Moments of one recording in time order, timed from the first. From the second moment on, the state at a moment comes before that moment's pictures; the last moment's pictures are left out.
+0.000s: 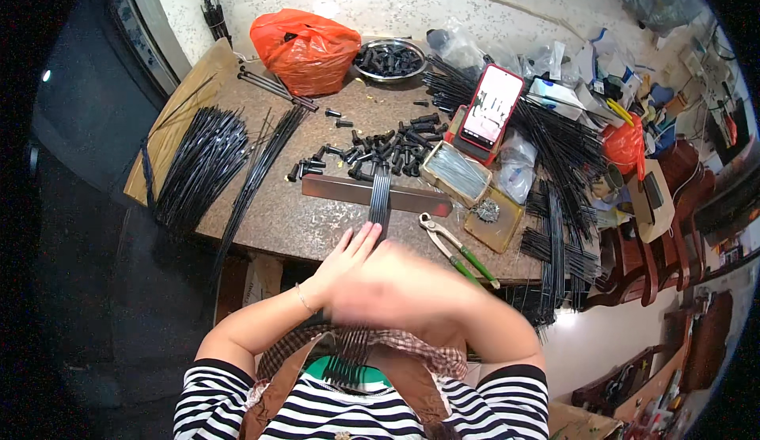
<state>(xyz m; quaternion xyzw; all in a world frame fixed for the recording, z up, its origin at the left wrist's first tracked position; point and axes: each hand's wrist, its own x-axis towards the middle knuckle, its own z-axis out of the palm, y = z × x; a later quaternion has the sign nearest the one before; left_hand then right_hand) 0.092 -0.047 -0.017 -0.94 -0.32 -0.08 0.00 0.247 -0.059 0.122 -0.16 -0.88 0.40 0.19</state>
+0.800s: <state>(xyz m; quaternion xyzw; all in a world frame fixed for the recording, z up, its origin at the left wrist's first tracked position) 0.070 -0.072 0.003 -0.94 -0.31 -0.07 -0.12 0.280 0.014 0.026 -0.50 -0.83 0.14 0.22</state>
